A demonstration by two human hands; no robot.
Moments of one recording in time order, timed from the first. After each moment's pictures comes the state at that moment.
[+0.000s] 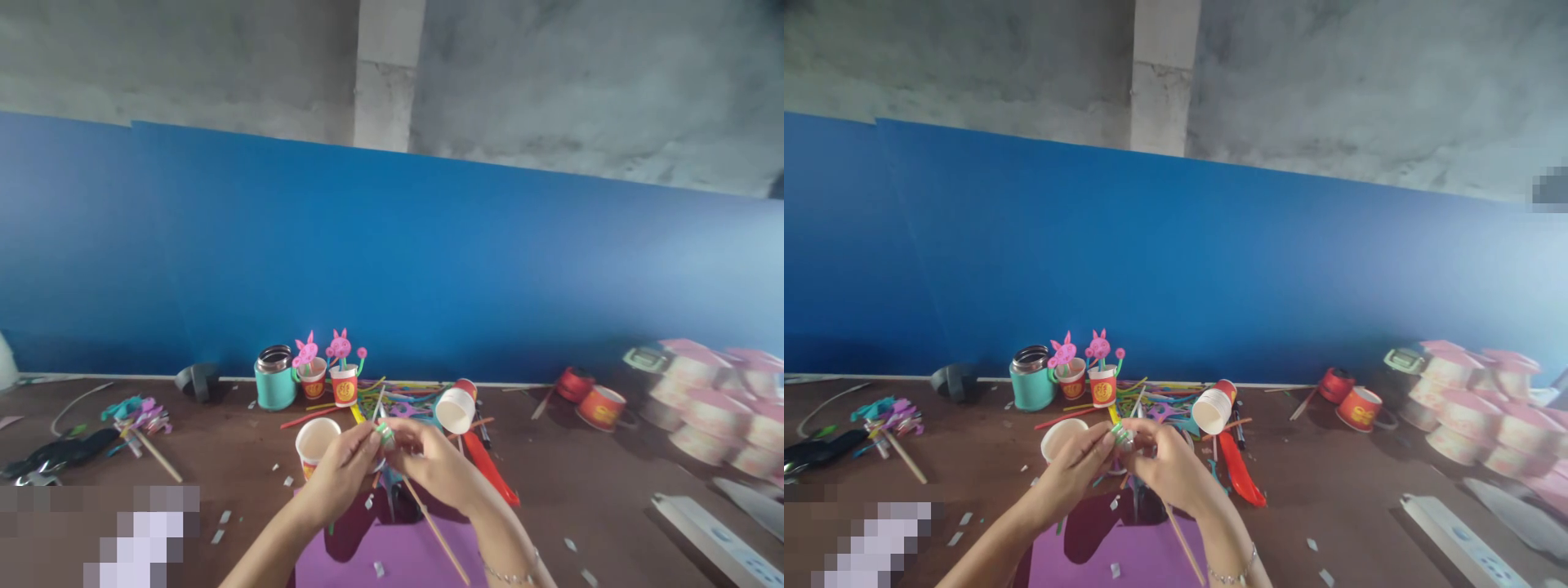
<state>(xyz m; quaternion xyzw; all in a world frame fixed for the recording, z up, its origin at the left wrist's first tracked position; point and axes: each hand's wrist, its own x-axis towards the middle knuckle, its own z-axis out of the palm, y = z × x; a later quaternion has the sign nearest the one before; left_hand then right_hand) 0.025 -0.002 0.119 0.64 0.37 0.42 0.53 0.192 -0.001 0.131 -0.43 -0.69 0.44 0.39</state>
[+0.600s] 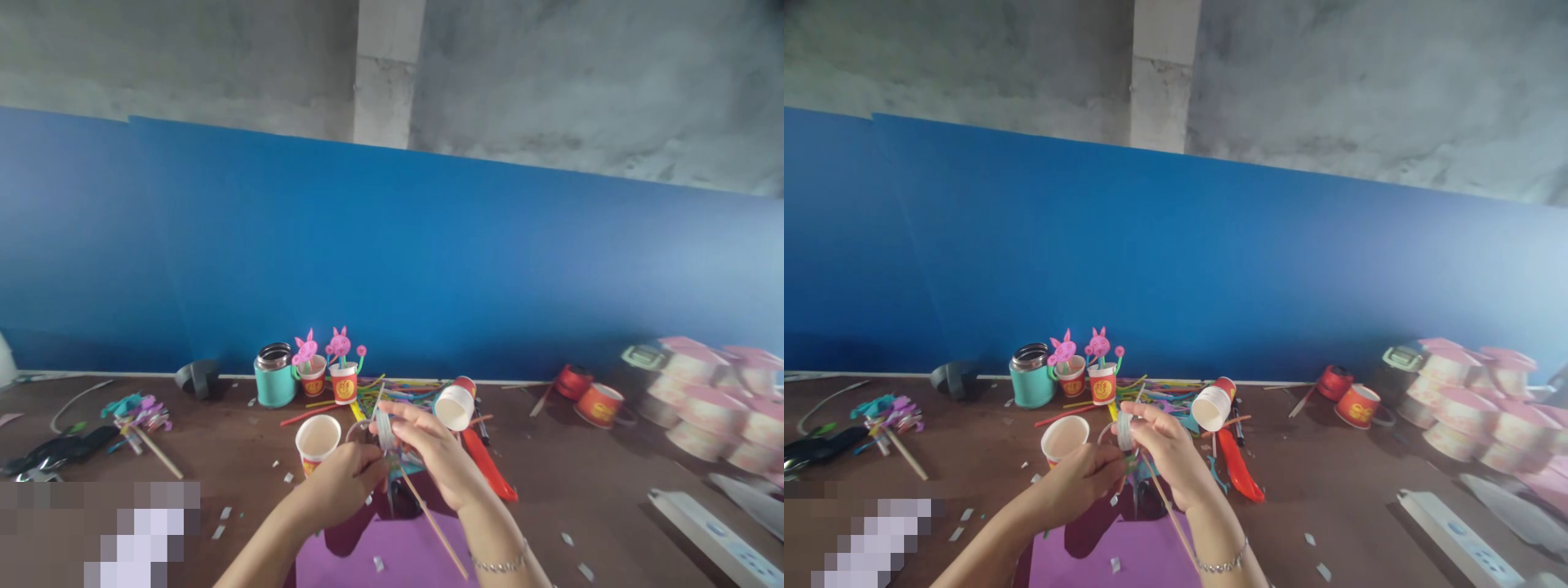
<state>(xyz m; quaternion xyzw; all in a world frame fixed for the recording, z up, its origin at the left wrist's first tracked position) 0.018 -0.003 0.120 0.77 0.42 0.28 0.40 0.182 -0.005 0.143 -0.43 -0.54 0.56 0.45</state>
